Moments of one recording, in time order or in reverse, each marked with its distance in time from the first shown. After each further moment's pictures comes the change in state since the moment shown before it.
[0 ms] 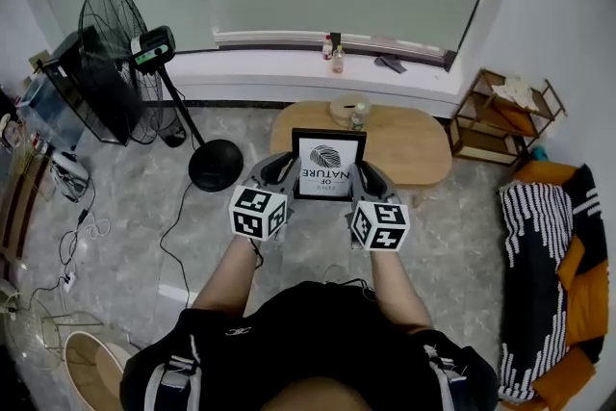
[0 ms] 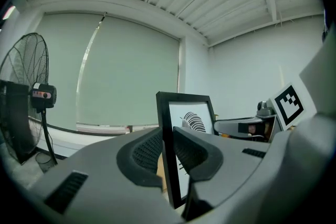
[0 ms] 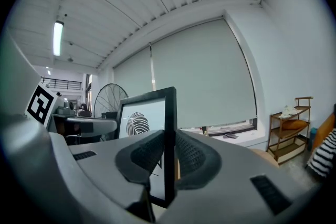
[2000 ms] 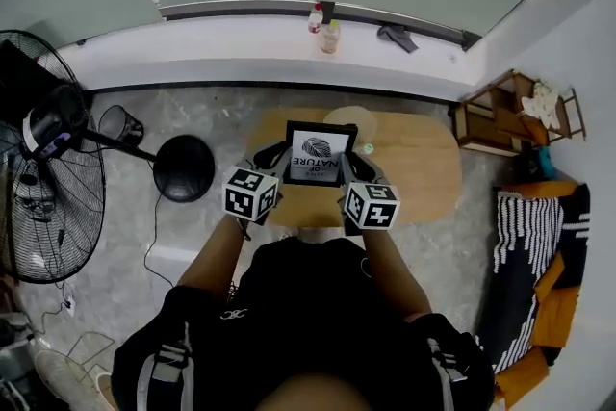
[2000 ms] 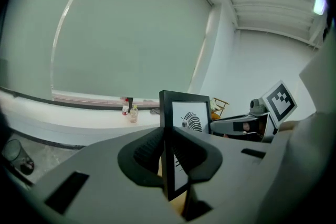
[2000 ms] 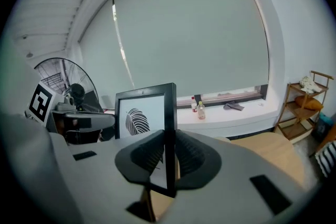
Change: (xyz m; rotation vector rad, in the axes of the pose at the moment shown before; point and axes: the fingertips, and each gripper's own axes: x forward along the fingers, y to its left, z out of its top) left arm 0.517 0.388 -0.067 -0.194 0.331 -0.143; right arm 0.605 -0.196 -0.062 0.133 0.421 -0.087
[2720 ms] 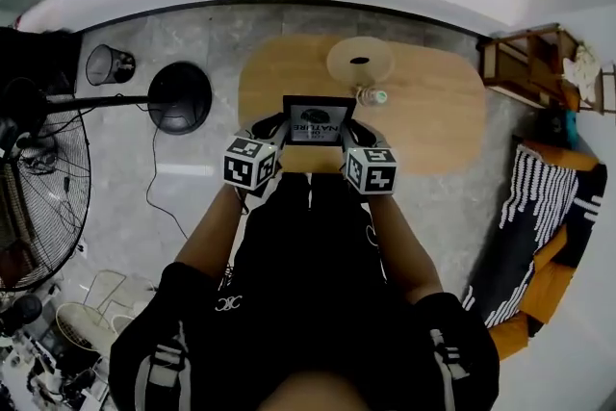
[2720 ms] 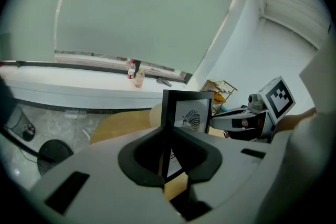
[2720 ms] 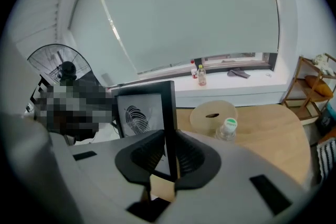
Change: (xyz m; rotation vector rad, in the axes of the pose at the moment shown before) left arm 0.109 0.034 -0.131 -0.169 0.285 0.033; right arm 0.101 -0.080 -0.118 0.024 0.321 0.060
